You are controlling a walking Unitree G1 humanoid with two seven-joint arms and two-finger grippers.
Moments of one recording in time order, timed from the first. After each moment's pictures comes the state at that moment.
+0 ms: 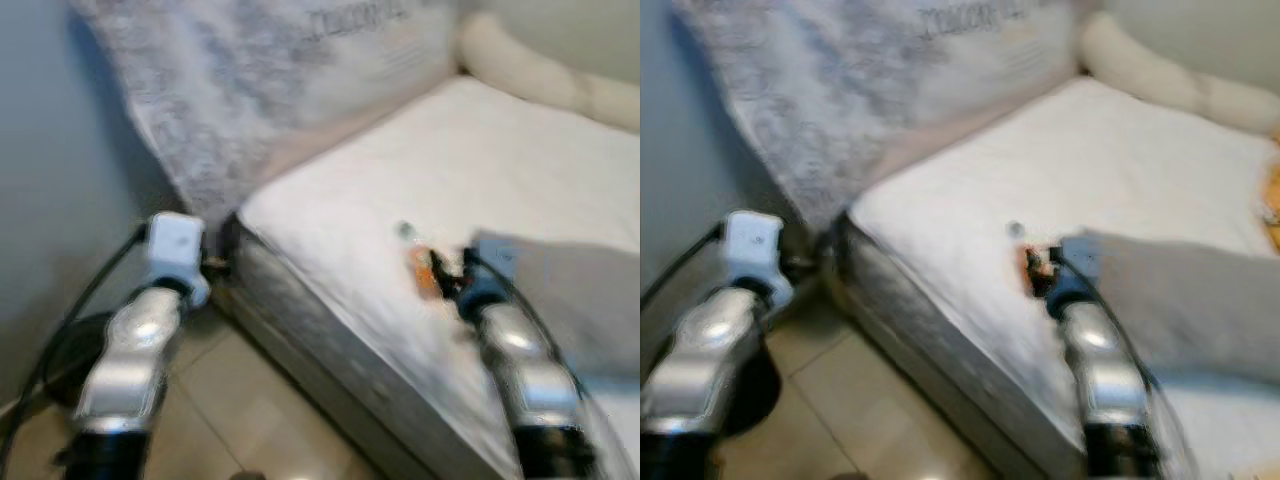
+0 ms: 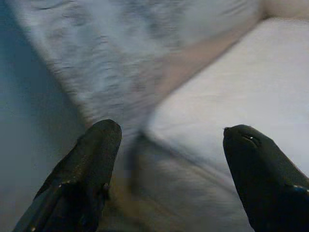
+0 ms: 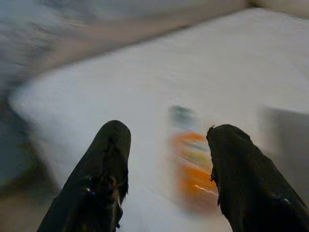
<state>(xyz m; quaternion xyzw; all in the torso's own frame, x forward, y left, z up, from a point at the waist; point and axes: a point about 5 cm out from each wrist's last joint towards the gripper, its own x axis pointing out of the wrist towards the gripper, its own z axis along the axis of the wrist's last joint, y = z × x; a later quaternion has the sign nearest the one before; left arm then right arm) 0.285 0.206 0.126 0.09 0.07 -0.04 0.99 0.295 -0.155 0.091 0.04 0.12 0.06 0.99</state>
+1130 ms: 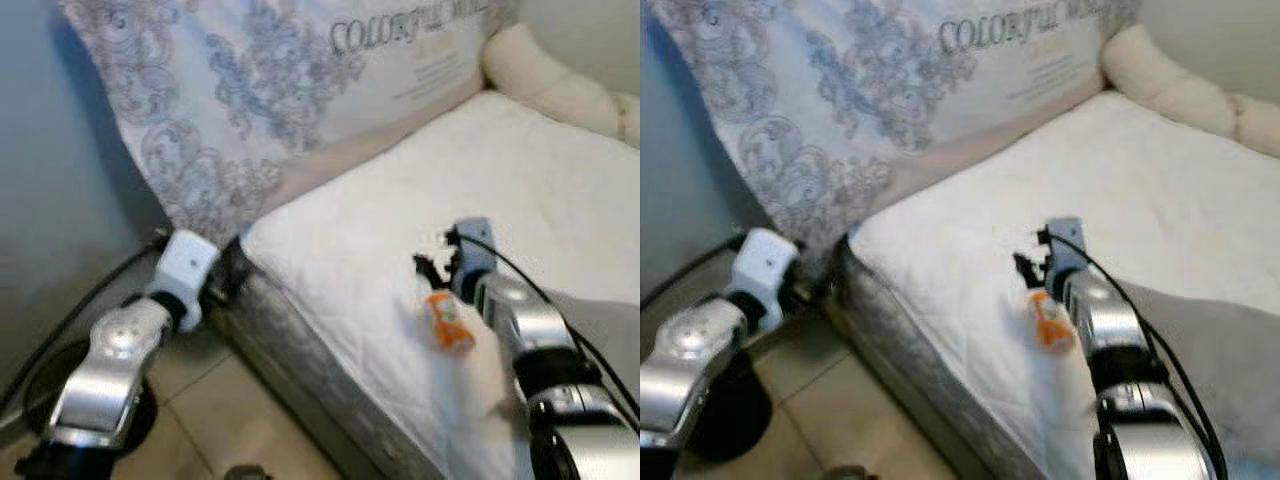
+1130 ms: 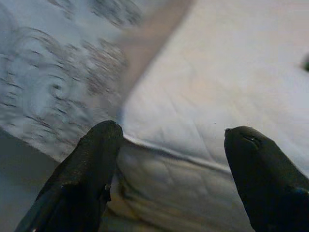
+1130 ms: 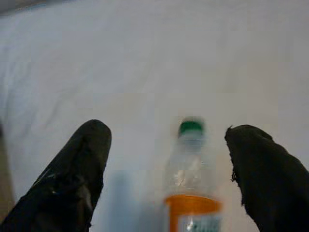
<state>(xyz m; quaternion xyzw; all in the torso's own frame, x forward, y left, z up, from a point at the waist) 0.269 0.189 0.119 0.17 0.13 -0.22 0.95 0.338 -0.196 0.070 -0.03 0.27 0.09 0.96</state>
